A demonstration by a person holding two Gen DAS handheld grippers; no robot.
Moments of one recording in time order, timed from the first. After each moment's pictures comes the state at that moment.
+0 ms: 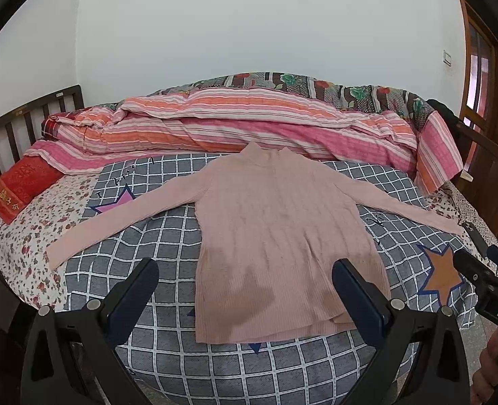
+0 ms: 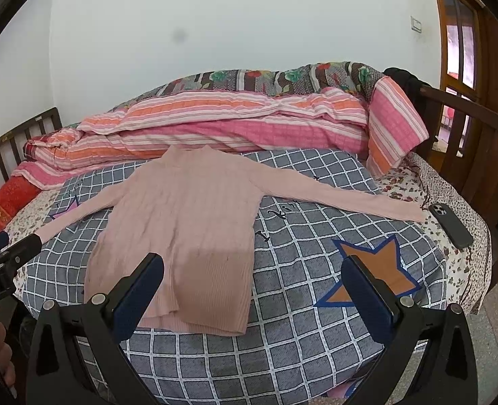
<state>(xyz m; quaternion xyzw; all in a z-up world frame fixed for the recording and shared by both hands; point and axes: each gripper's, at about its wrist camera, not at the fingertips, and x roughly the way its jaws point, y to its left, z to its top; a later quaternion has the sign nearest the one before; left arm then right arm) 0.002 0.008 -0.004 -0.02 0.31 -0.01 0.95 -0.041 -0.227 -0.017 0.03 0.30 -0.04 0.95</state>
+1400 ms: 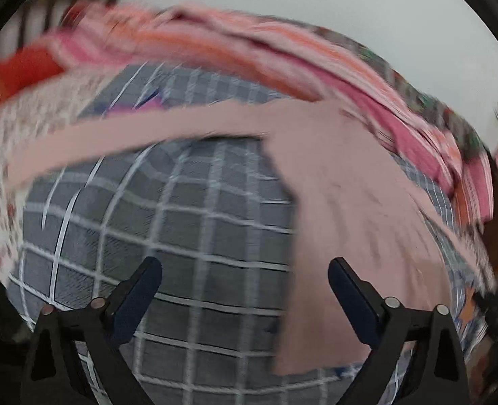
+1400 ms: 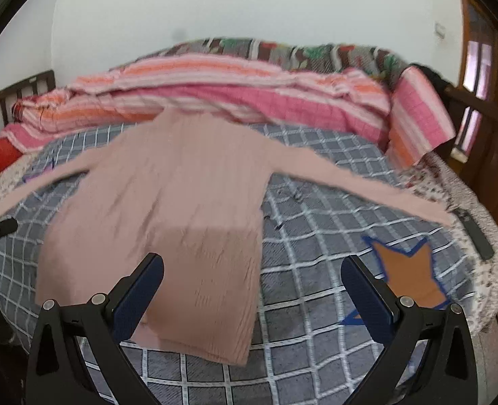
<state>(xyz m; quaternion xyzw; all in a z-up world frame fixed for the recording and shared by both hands) 0.096 0.162 -0.140 -0.19 0.39 0.01 0.90 0.033 -0.206 -0.112 -0.03 0.34 -0.04 0.94</state>
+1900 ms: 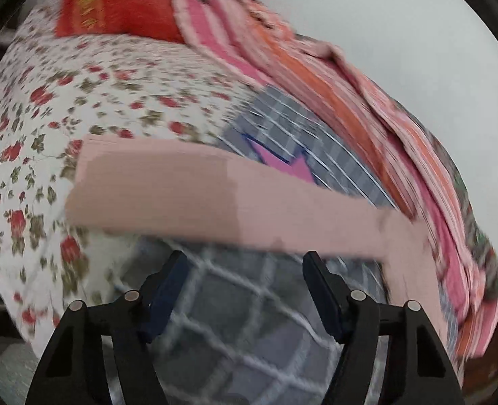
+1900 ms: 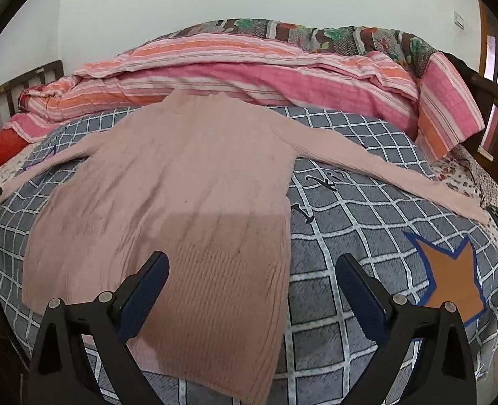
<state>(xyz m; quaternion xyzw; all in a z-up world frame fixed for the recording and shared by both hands) 0.142 0.330 -0.180 -0.36 0.32 0.14 0.86 0.069 -0.202 -0.139 -0.03 0.35 -0.01 0.94</state>
